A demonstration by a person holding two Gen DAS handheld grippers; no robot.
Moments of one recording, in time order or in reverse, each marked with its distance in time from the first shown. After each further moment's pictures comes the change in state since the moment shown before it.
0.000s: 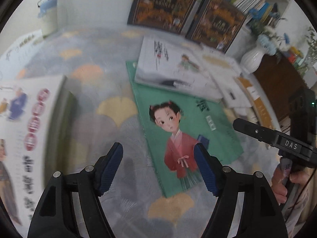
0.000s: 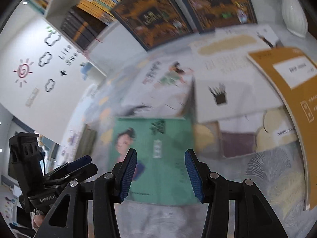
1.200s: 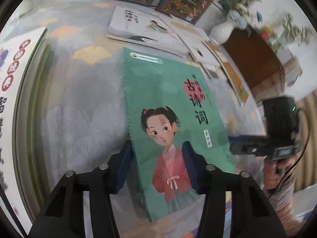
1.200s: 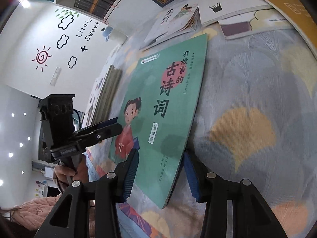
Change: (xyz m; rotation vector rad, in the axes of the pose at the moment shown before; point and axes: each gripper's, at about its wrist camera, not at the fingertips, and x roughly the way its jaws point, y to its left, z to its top) left arm -0.010 0.014 -0.048 0.054 0.150 -0.260; right arm -0.021 -0.009 -0.098 0.039 0.242 0.270
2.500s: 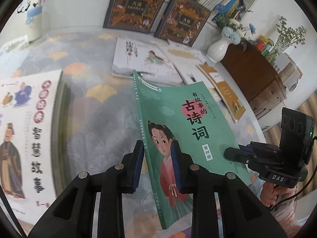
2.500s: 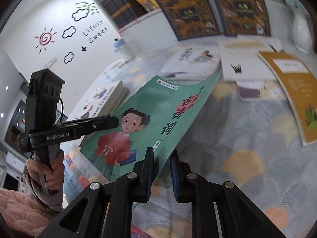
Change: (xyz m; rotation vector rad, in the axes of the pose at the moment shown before) left arm -0.053 -0.030 0.005 0.067 -0.150 0.092; right arm -0.030 0.070 -0.015 -0.270 -0.220 -0.251
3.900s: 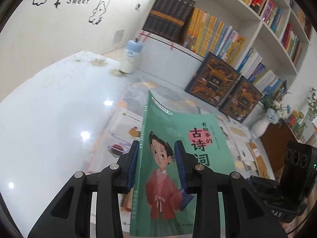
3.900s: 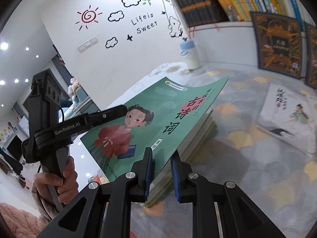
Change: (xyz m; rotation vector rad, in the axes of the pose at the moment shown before) left arm -0.129 0.144 -0.008 -0.303 -0.407 0.267; right arm 0.111 0.171 0.072 -0.246 -0.005 0.203
